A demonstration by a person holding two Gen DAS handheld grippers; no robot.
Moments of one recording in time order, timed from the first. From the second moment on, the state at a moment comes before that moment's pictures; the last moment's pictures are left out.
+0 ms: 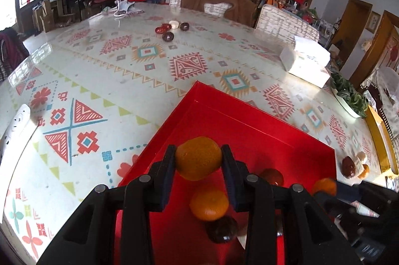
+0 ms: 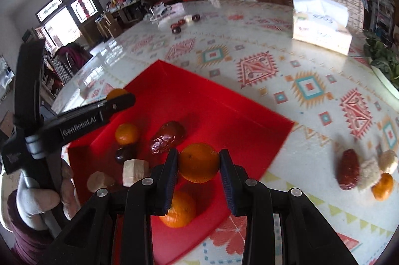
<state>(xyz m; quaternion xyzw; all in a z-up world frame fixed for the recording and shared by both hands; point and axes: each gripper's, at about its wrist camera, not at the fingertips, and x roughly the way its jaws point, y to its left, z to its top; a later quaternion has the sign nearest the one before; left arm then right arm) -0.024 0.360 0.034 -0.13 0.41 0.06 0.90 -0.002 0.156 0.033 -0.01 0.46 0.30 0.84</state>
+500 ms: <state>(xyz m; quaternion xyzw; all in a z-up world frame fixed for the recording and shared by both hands) -0.041 0.356 0.053 -0.14 0.38 0.07 0.91 -0.007 0.150 0.041 0.01 0.45 0.30 0.84</state>
